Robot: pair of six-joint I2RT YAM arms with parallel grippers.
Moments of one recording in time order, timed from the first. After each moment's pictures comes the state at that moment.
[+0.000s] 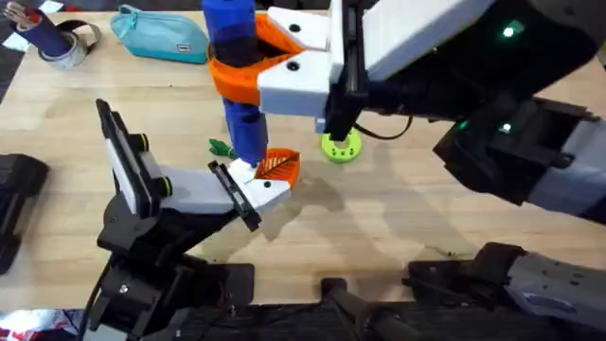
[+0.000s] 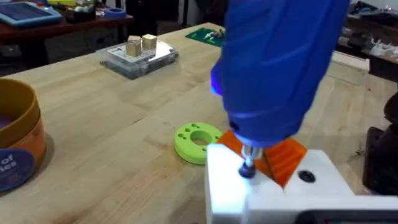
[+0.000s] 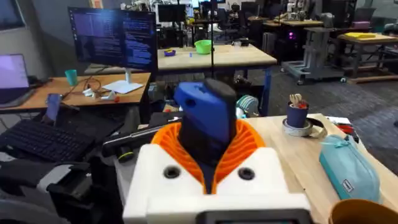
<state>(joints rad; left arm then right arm) -0.30 0.04 0.00 -0.05 0.65 -0.08 0.76 1.22 0.79 0.62 -0.69 0.15</state>
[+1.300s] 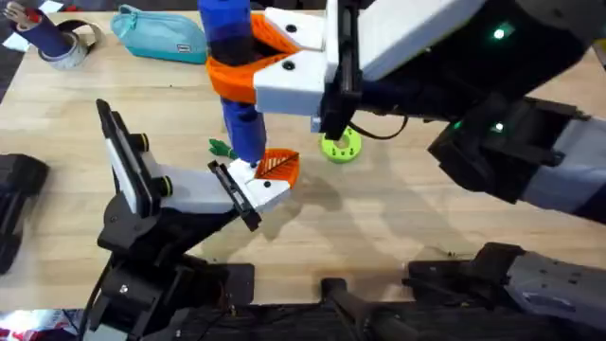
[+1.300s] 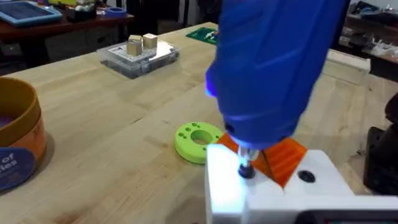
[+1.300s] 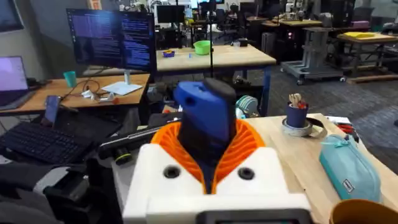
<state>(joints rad) -0.30 0.04 0.00 -0.05 0.65 -0.08 0.77 1.24 0.79 0.64 -0.68 0.15</state>
